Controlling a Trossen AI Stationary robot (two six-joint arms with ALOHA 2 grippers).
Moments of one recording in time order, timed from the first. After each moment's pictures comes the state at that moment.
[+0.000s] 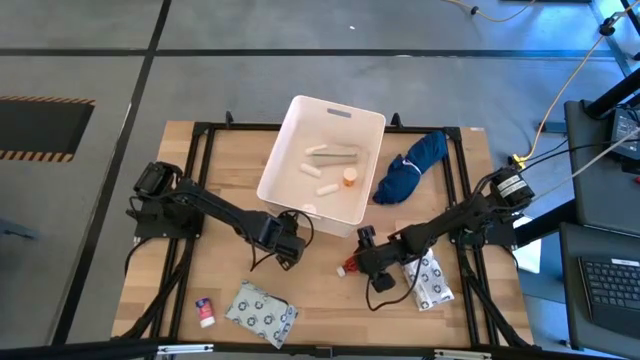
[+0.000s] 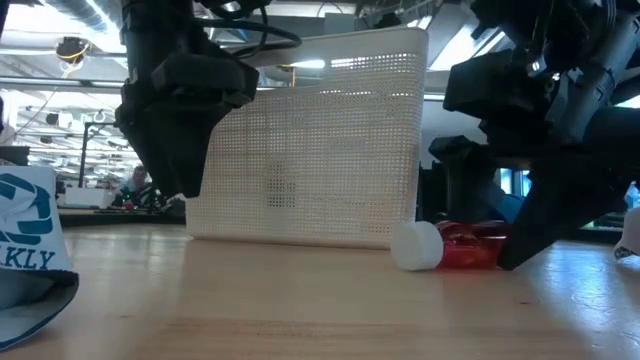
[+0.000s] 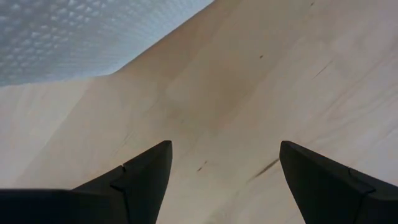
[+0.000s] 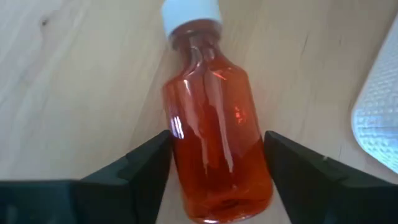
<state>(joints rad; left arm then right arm) -0.31 1.75 1.17 -0.89 -0.21 -1.06 0.41 1.72 0.80 -0.13 0.19 0.02</state>
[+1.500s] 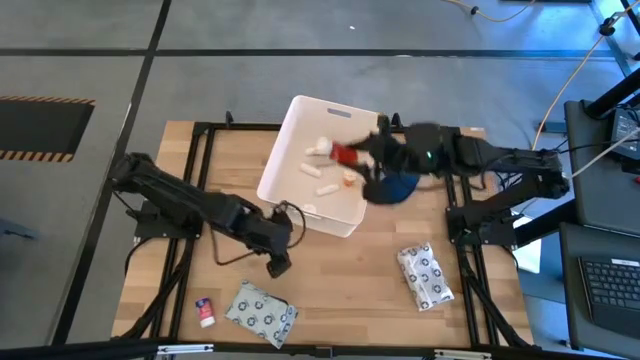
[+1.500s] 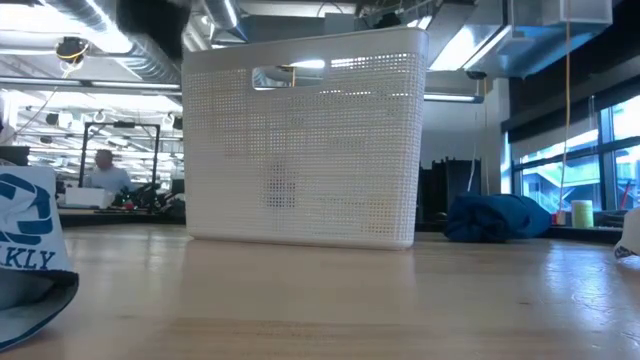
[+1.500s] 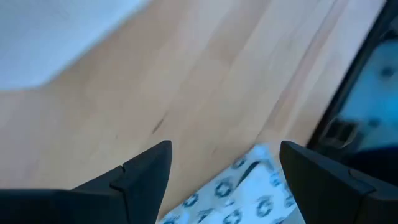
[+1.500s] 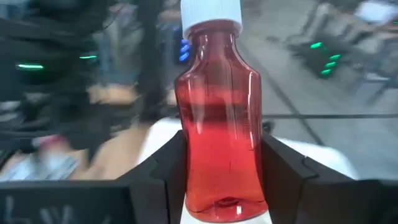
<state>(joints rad) -0.36 1.51 1.34 -0.94 -0.05 -1.00 0.02 1.36 1.53 -0.45 0.23 -0.08</state>
